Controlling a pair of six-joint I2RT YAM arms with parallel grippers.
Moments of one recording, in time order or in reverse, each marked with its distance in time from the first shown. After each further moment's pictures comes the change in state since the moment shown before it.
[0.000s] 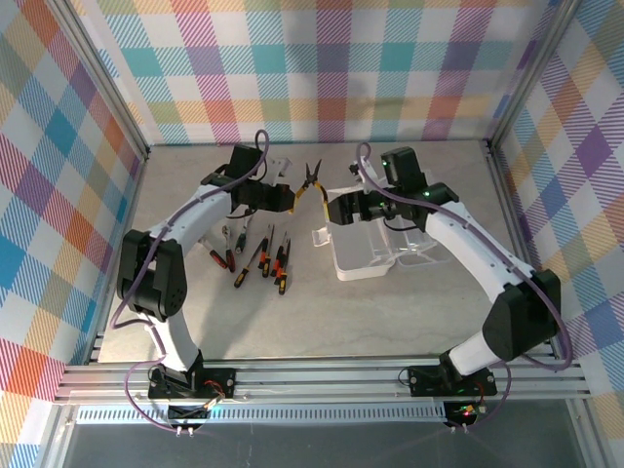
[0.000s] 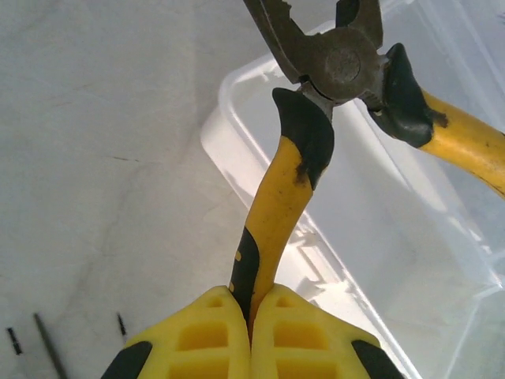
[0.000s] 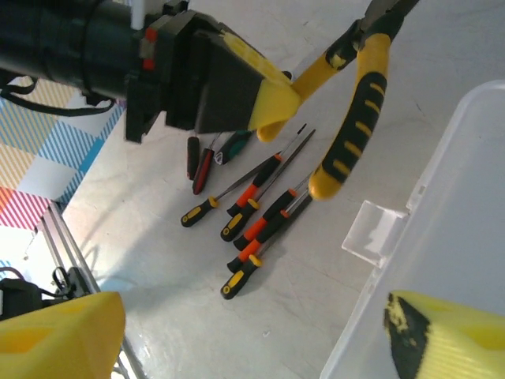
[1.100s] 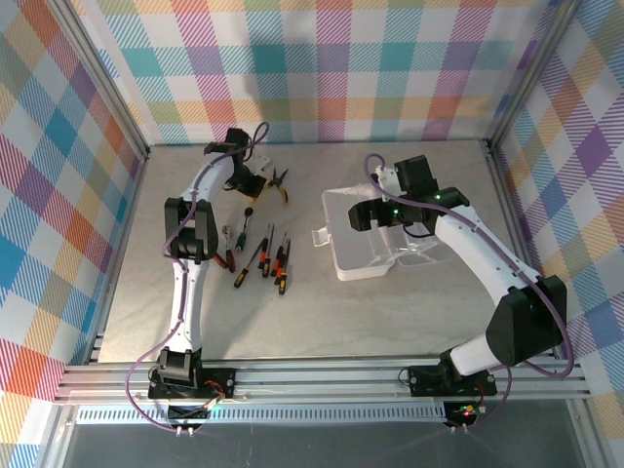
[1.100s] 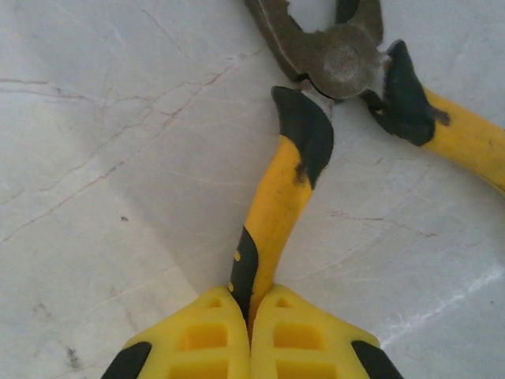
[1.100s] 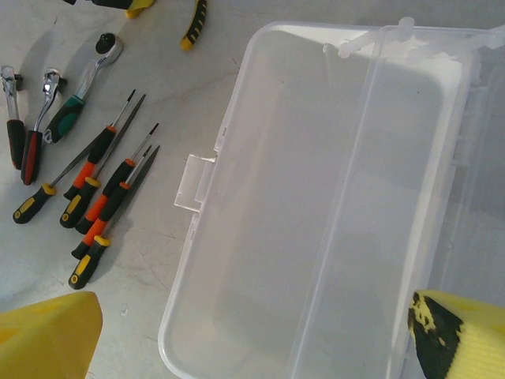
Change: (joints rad) left arm 0.194 0.779 0.921 -0.526 -0.316 0.522; right arm -0.078 -0.058 -0.072 -0.122 0.298 -0.108
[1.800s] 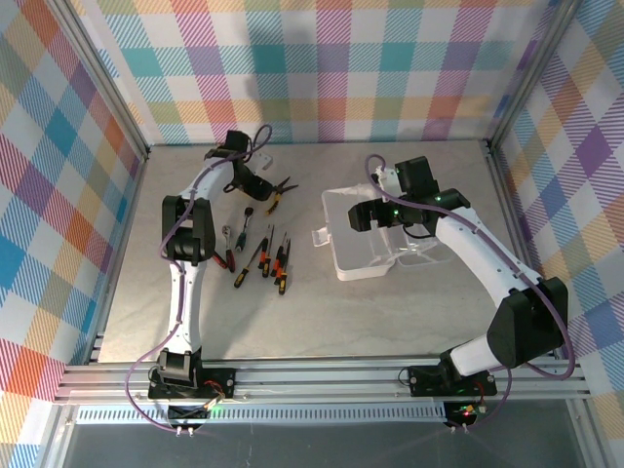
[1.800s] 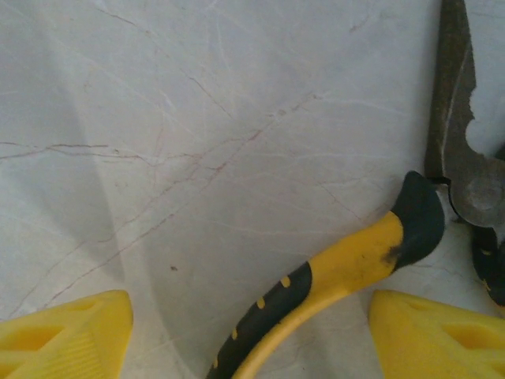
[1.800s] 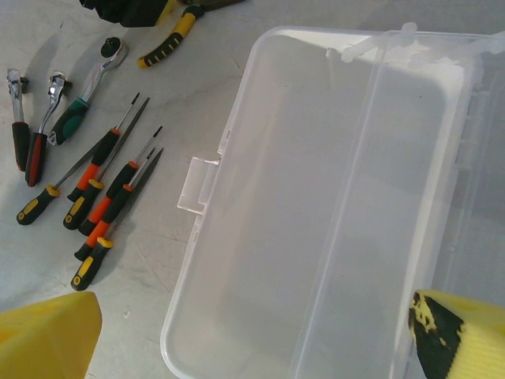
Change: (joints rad) left arm 0.000 -0.070 -0.174 0.235 -0.042 0.063; right arm 0.000 -0.011 -0.016 0.018 0.000 0.001
